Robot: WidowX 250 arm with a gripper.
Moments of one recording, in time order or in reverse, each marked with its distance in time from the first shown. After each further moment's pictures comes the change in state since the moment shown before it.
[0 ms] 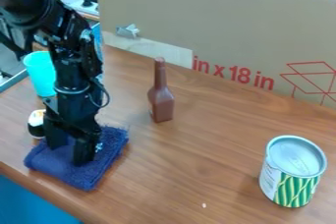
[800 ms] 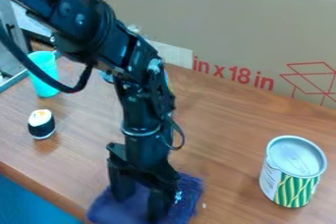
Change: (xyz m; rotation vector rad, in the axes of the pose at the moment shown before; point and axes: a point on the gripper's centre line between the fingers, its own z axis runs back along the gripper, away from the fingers) arm -0.010 -0.153 0.009 -0.191 -0.011 -0.109
